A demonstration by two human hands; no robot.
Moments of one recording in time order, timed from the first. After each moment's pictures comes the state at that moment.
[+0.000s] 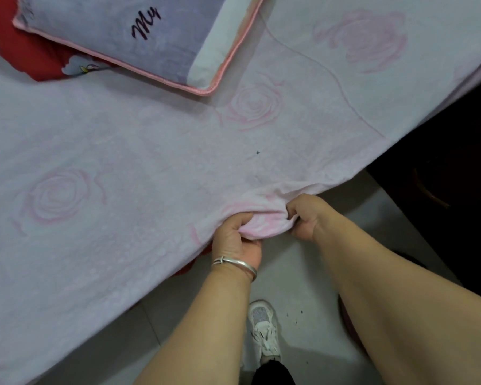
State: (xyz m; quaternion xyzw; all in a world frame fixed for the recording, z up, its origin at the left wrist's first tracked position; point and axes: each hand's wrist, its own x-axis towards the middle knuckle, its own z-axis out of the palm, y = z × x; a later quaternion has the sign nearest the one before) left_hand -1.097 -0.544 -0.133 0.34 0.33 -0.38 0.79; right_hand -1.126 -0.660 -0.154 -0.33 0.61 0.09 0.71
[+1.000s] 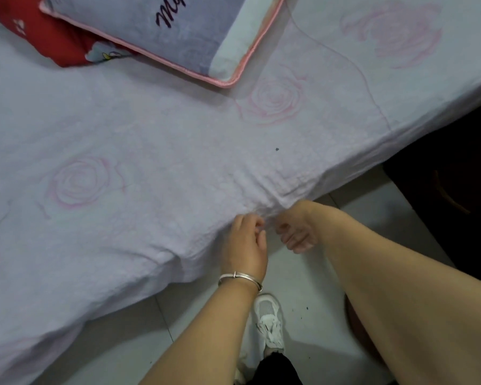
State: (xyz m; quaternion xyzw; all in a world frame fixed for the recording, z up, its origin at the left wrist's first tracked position) left_hand -1.109 -0.505 -0.159 0.90 -0.17 -0.22 0.33; right_hand -1.112 -0.645 -0.157 -0.54 0.50 0.46 0.49
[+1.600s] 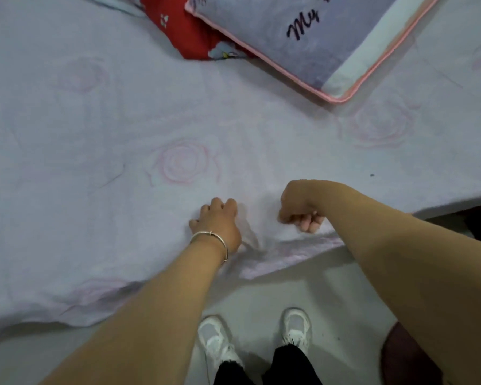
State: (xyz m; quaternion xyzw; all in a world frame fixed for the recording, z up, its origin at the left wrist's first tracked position) left_hand -1.007 -0.395 -0.125 0.95 -0.09 -0.30 0.01; right_hand -0.994 -0.568 -0.129 -0.76 0.21 0.53 0.30
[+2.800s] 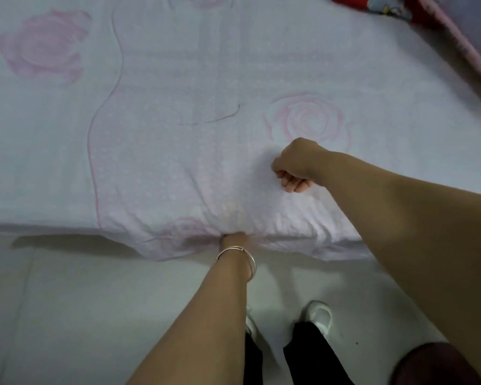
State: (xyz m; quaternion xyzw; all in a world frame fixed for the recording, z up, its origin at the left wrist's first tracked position) left_hand -1.047 -0.215 -0.206 0.83 0.24 -0.45 0.23; right_hand -0.928 -0.340 -0.128 -0.81 0.18 0.43 0.36
